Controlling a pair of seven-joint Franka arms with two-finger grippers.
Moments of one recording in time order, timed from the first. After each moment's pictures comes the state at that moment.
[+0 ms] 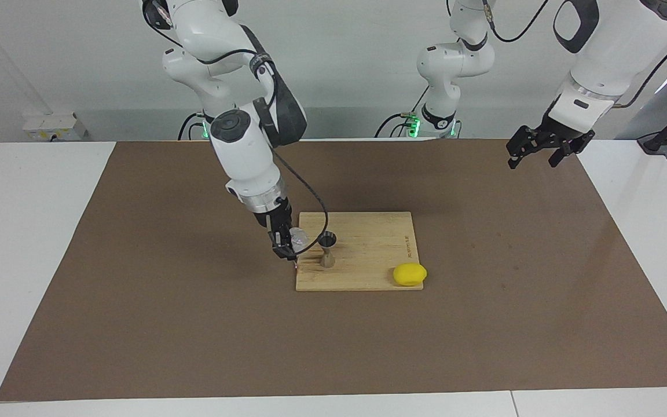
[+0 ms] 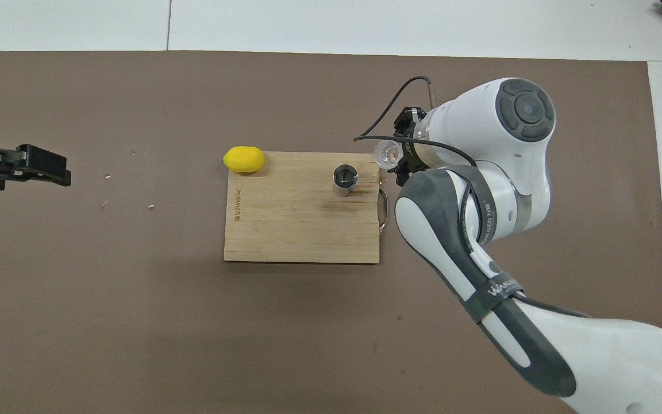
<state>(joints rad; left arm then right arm) 0.05 0.02 -0.11 -1.57 -0.03 1.58 -0.06 0.34 0.35 0.01 -1.67 0.22 2.22 1.78</state>
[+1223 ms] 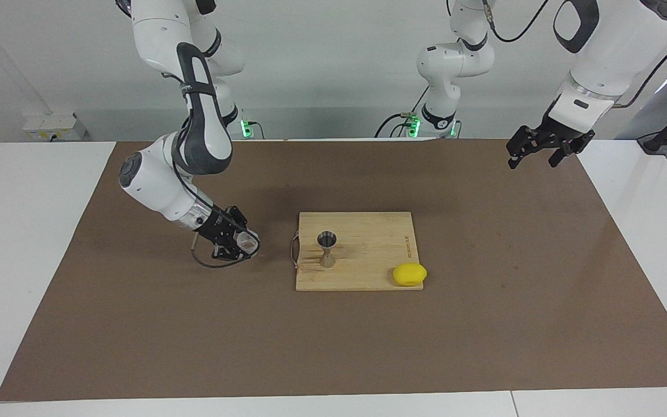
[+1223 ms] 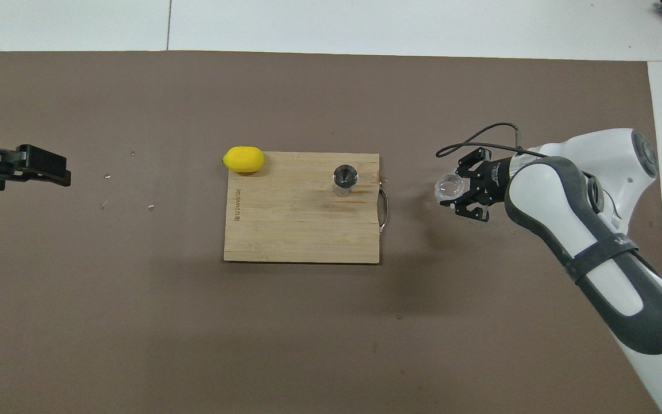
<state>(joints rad) 0.05 0.02 -0.11 -1.57 -0.03 1.58 -0.06 0.08 0.27 0.00 -1.99 0.68 2.23 1.37</state>
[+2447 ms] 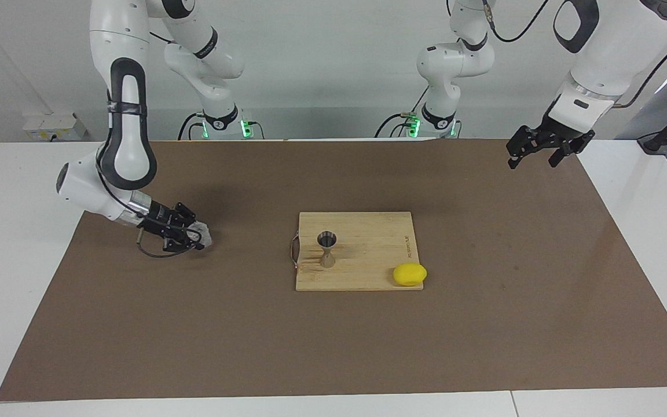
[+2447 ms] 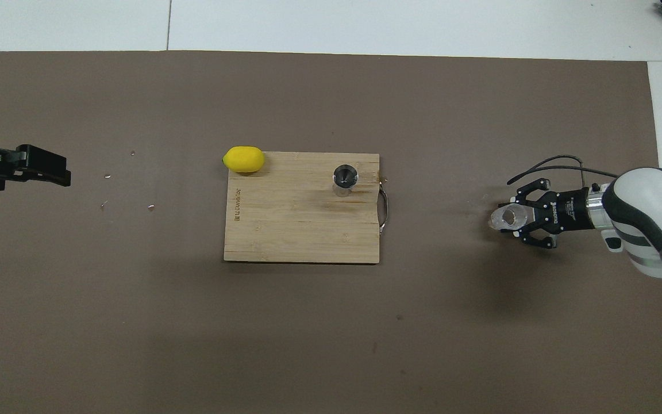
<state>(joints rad) 0.05 0.02 -0.11 -1.57 -0.03 1.58 -0.06 -0.23 0.29 0.00 -2.10 0.78 2.06 0.80</state>
